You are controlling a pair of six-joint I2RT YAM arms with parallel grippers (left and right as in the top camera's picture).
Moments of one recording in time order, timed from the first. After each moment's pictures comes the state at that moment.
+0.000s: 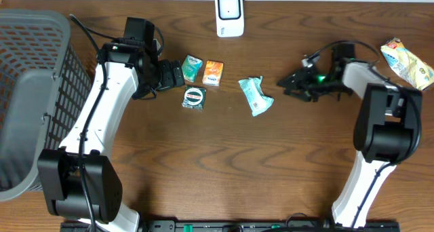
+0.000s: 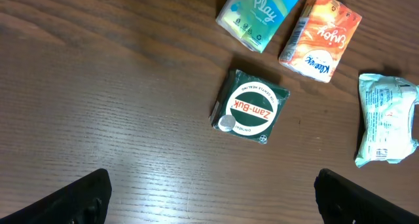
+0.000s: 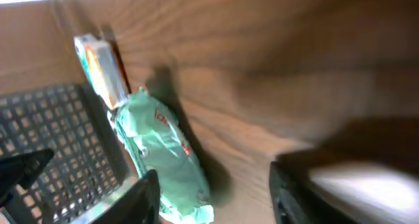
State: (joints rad) left arm -0.13 1.73 1.46 -1.00 0.17 -0.38; right arm -0.12 2.20 1.42 -0.67 -0.92 0.24
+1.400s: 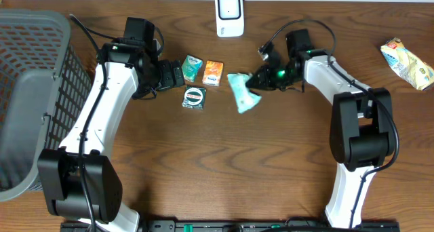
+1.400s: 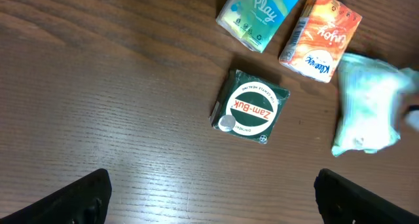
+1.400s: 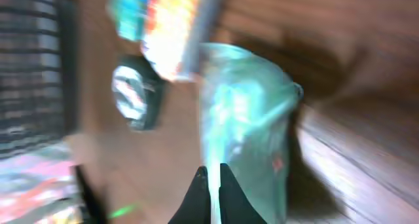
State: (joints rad) left arm -0.13 1.73 1.46 -1.00 0.17 -0.38; right arm 0.16 2.14 1.50 -0.61 -0.86 0.09
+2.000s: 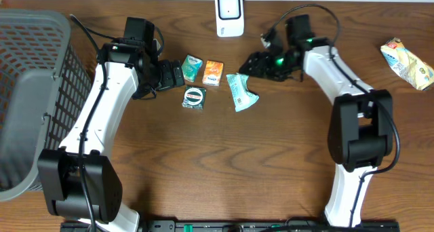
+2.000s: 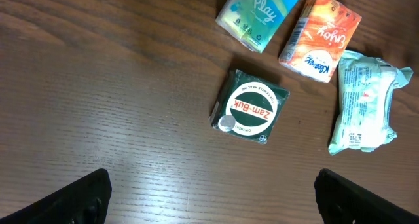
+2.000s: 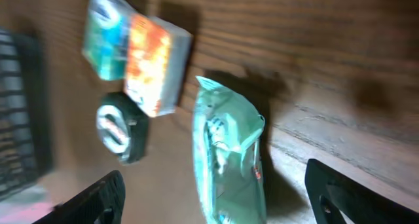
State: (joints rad) left arm -0.13 1.73 1.46 -1.00 0.17 -0.38; right arm 0.20 2.14 1.61 -0.69 -0.64 0.21
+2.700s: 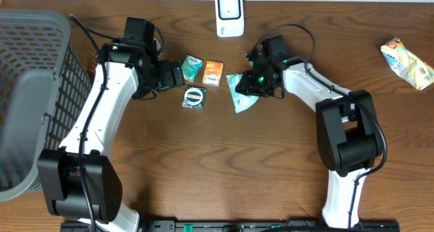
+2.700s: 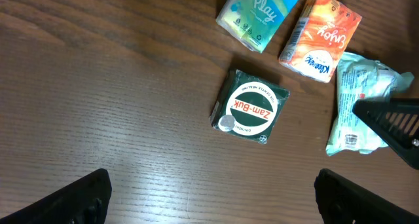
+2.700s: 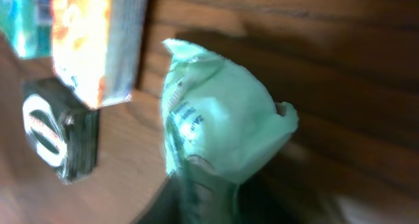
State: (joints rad) left arm -0.13 1.73 1.46 -1.00 0.17 -0.38; right arm 0.32 2.13 1.43 -0.51 -0.49 0.30
